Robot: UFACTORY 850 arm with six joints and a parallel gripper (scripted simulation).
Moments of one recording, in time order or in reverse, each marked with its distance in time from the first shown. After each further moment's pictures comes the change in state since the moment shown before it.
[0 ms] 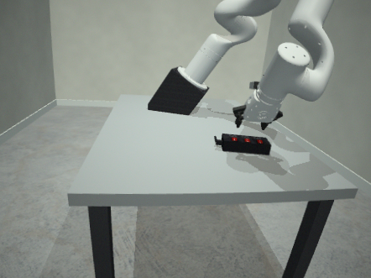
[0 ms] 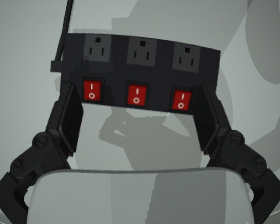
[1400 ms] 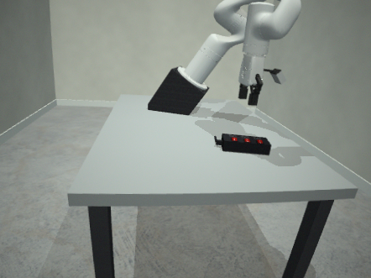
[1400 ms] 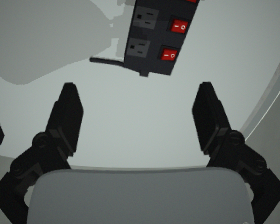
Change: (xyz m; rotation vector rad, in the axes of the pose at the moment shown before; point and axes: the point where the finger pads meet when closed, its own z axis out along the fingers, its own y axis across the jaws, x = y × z) arm 0.087 -0.010 -0.028 -0.504 -0.496 1.422
